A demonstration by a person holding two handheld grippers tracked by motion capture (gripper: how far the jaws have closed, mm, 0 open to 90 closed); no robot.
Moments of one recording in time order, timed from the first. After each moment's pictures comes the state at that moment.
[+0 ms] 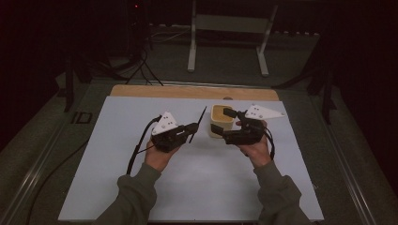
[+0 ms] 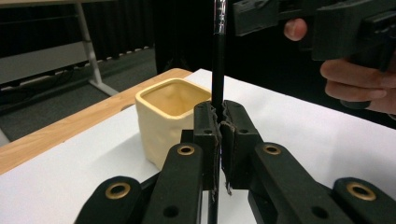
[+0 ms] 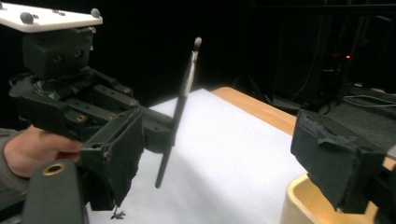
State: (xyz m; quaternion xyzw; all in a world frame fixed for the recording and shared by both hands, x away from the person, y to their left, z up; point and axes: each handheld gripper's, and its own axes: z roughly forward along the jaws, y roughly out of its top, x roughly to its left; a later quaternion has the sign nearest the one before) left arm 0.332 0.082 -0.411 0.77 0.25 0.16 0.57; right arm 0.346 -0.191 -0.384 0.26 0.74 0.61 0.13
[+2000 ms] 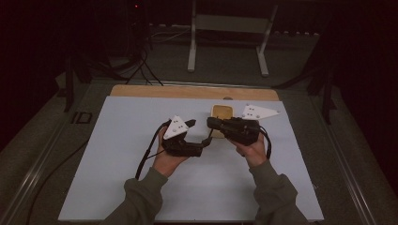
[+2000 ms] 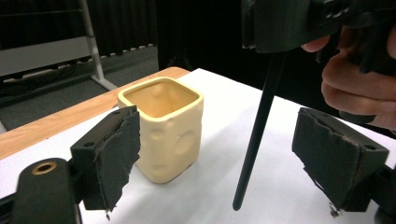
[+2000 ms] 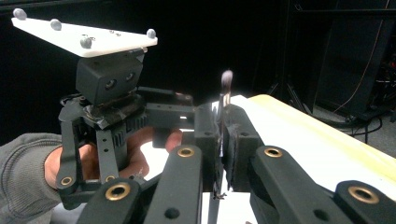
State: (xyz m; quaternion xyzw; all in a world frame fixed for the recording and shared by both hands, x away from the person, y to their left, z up) left arm 0.324 0.058 -0.416 0.76 0.28 0.17 0.56; right arm 0.346 -0.181 -0.380 0.20 0.75 0.63 0.08
